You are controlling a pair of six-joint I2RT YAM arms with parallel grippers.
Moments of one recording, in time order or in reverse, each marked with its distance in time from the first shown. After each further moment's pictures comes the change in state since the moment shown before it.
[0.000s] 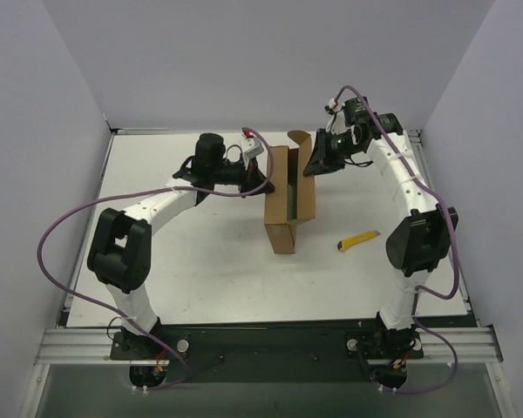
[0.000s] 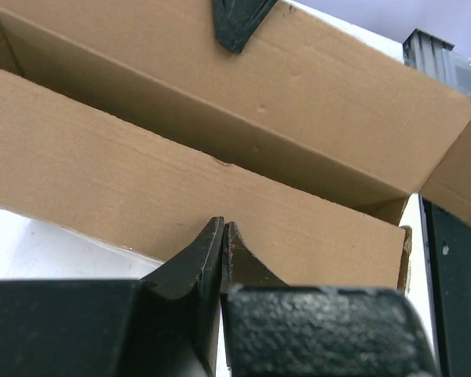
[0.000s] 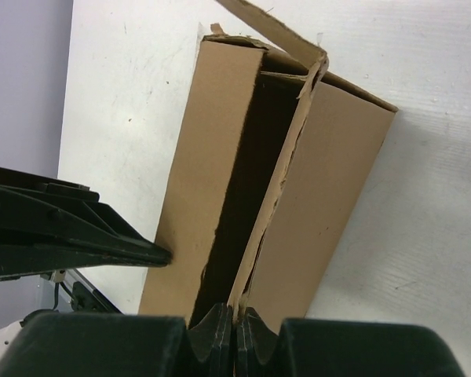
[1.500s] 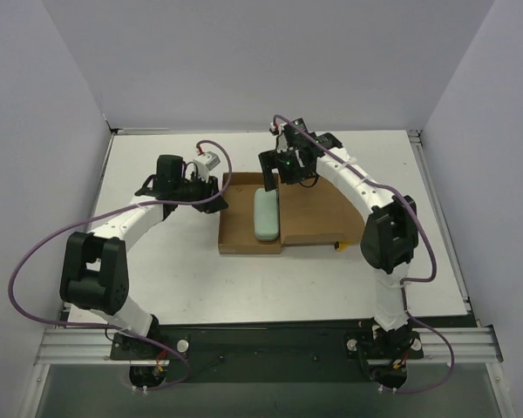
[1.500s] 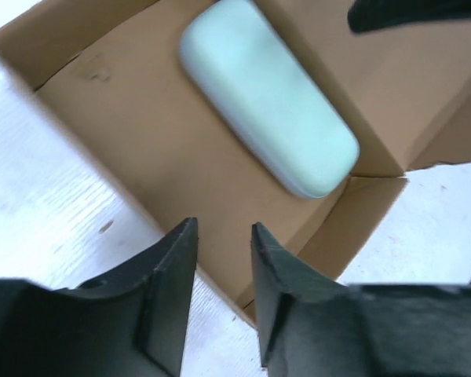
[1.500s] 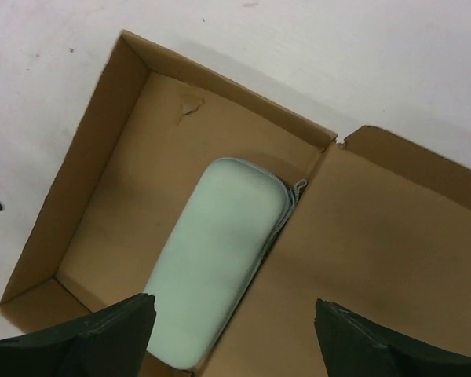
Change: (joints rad) left arm 0.216 -0.206 -0.273 -0.229 -0.273 0.000; right arm 0.277 0.102 -0.074 0.246 0.420 -0.137
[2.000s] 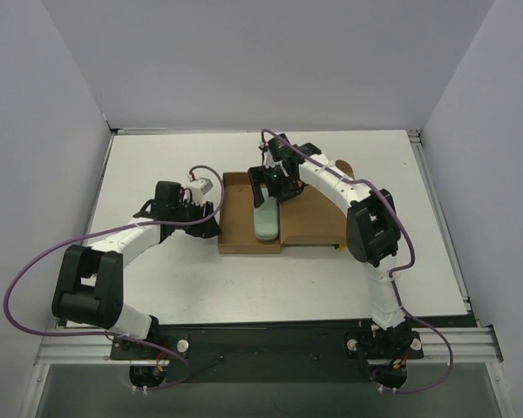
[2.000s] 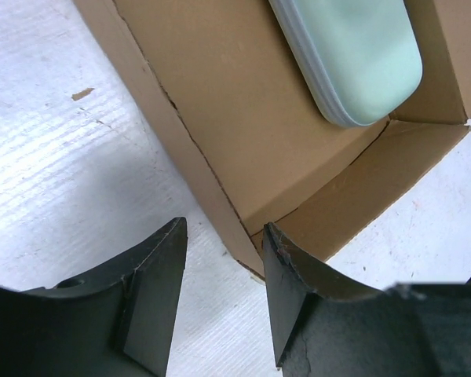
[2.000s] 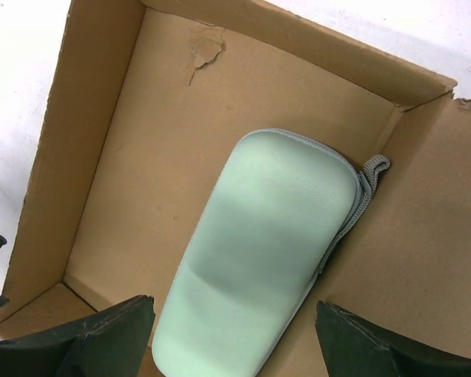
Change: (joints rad) left arm 0.016 -0.112 -0.266 0.029 -0.147 -0.106; right arm 0.045 0.160 0.006 -0.008 -0.051 0.130
